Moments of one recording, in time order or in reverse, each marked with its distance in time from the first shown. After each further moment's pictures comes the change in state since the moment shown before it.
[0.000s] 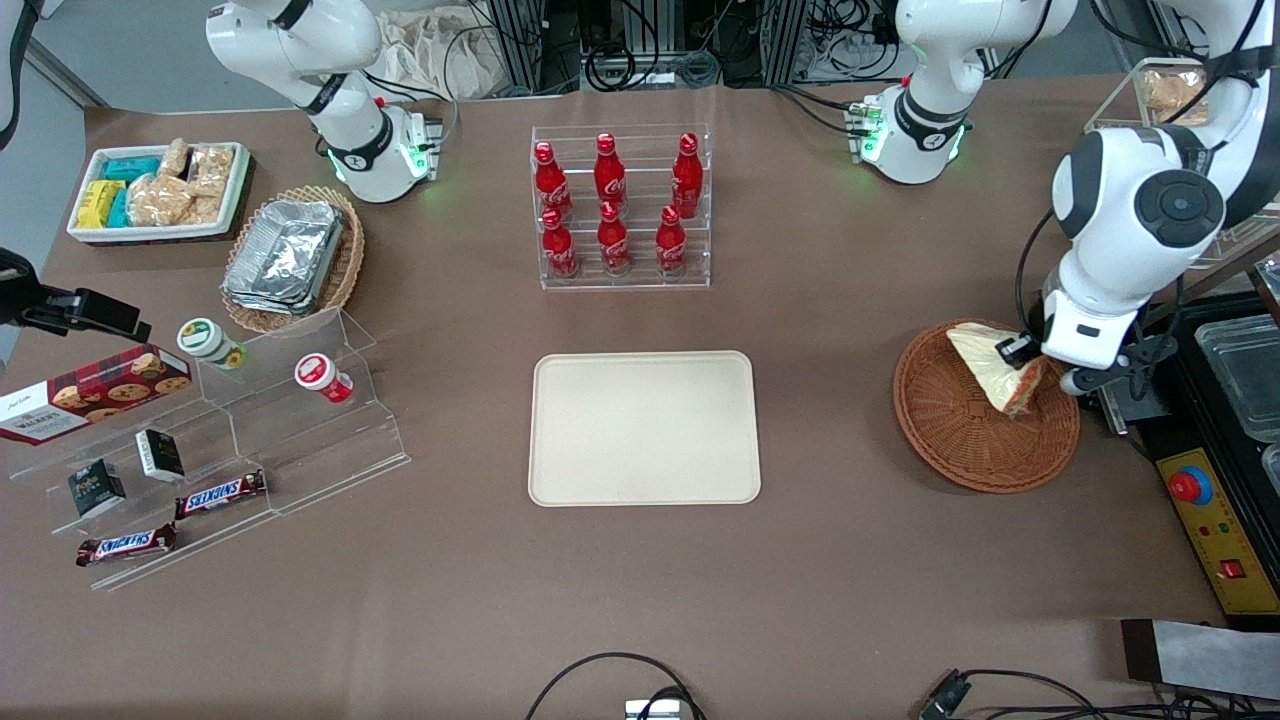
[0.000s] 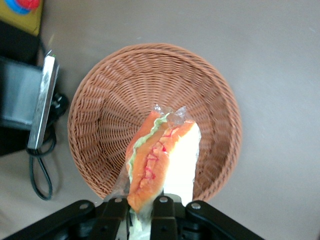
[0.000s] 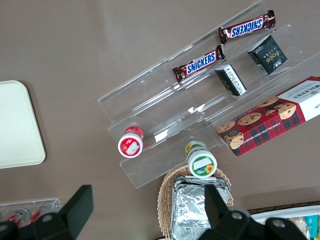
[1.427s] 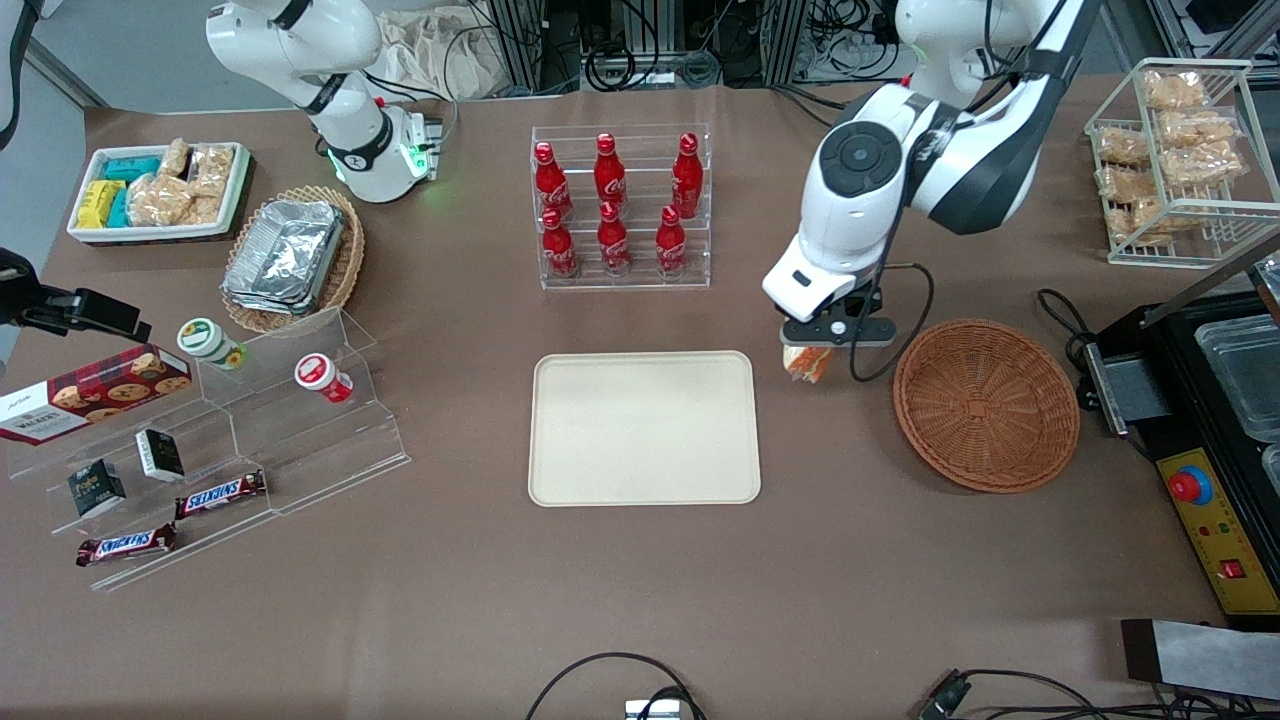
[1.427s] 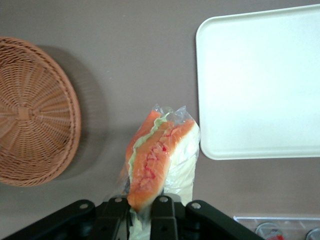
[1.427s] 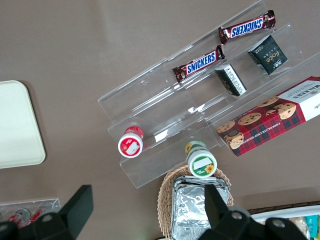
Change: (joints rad) arm -0.030 0.198 -0.509 0.264 0.066 -0.178 -0.208
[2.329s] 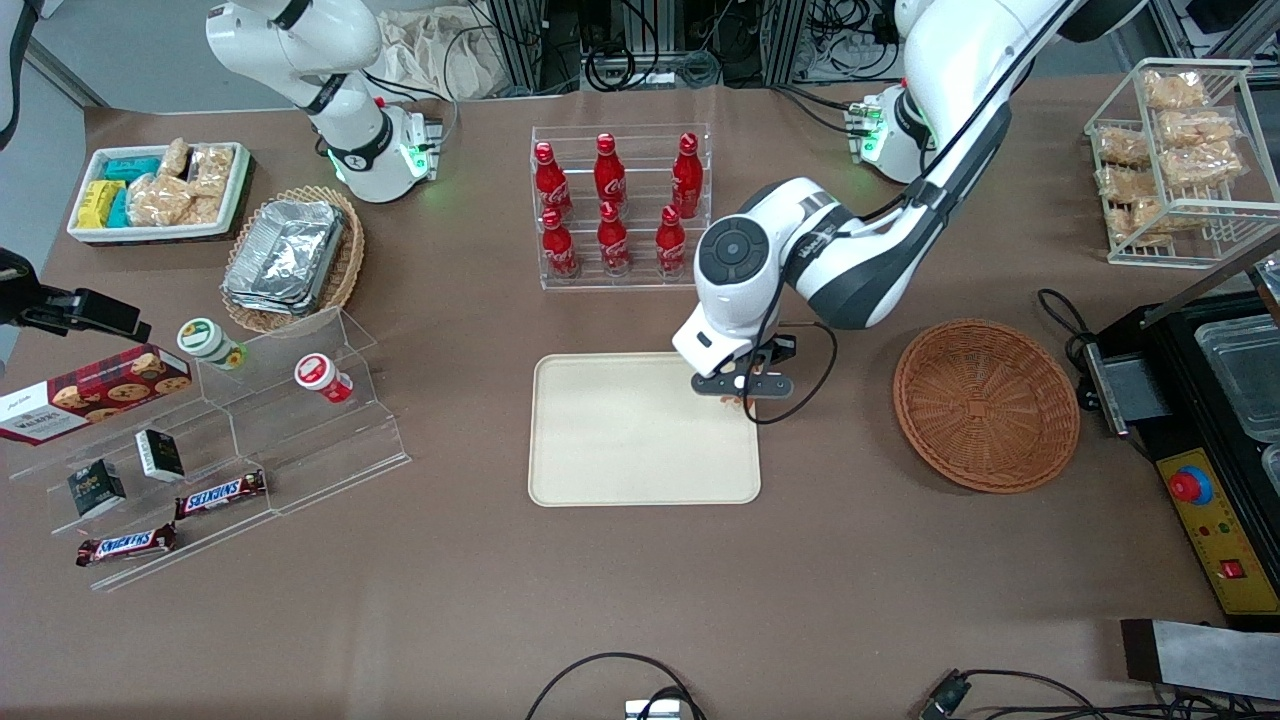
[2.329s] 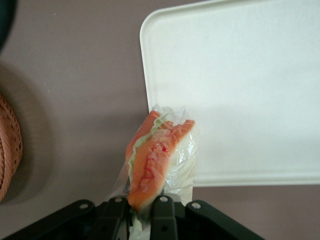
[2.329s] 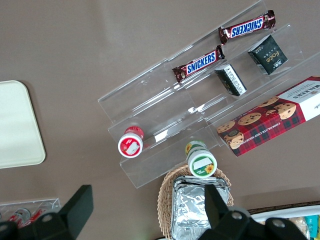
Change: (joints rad) arm -0.154 0.377 0.000 0.267 0.227 -0.048 -0.180
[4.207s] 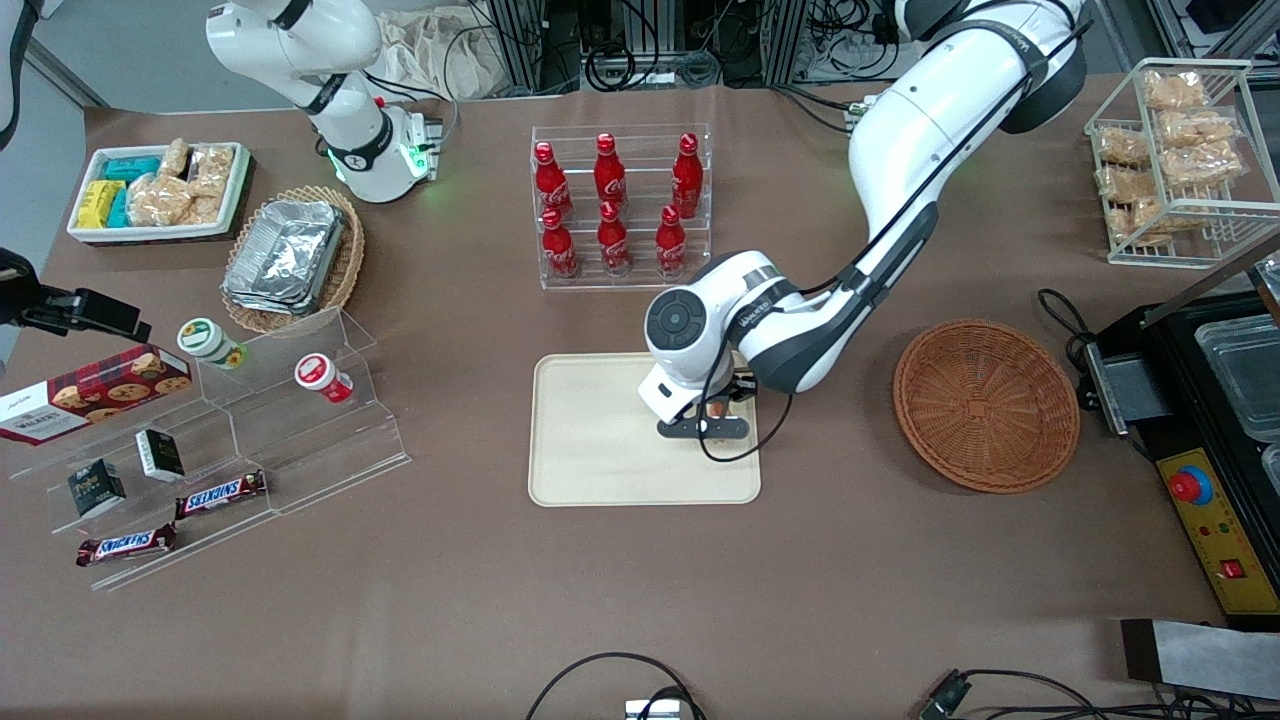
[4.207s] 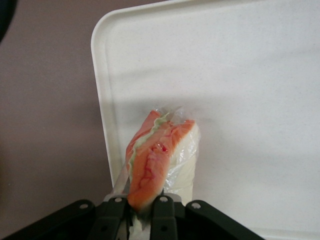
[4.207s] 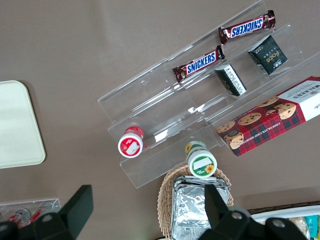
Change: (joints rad) arm -0.132 0.277 0.052 0.229 0.120 -0.026 -0.097
